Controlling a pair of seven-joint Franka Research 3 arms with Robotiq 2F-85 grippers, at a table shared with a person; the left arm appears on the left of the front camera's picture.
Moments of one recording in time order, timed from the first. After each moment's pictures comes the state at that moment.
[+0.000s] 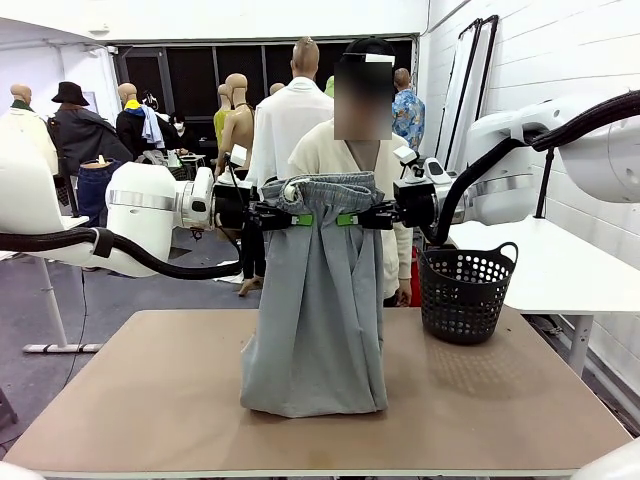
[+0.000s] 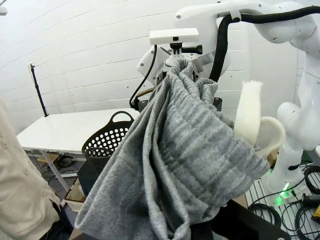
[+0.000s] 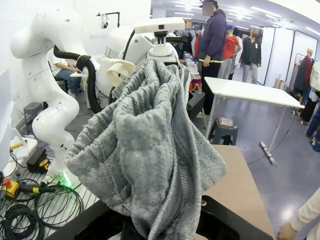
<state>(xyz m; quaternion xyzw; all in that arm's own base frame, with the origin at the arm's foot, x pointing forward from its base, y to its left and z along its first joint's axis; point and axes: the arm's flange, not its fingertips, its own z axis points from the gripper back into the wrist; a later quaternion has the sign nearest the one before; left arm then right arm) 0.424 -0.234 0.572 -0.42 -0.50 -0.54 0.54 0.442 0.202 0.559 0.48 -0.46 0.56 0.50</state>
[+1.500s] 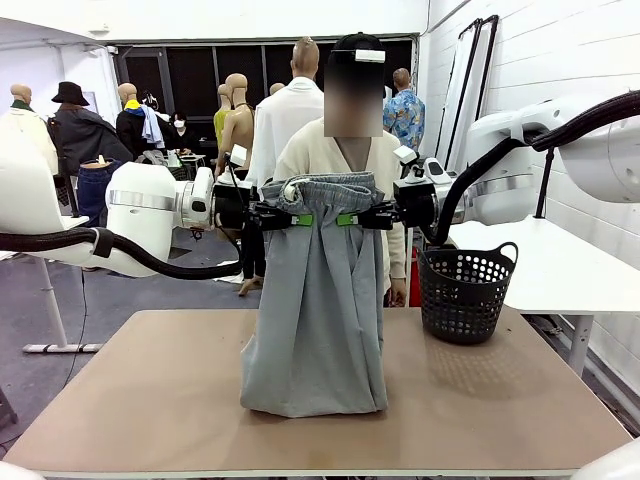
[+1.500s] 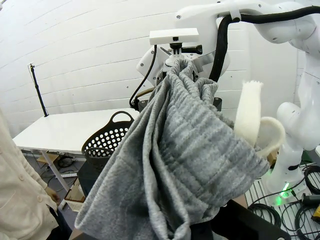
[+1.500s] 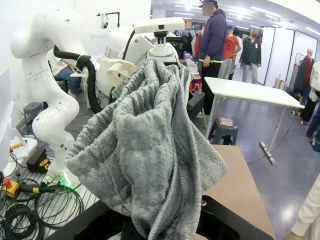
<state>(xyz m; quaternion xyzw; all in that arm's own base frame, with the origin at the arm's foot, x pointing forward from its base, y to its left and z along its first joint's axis) 0.424 -0.234 0.572 -0.42 -0.50 -0.54 0.54 0.442 0.202 0.559 0.48 -0.46 0.56 0.50</state>
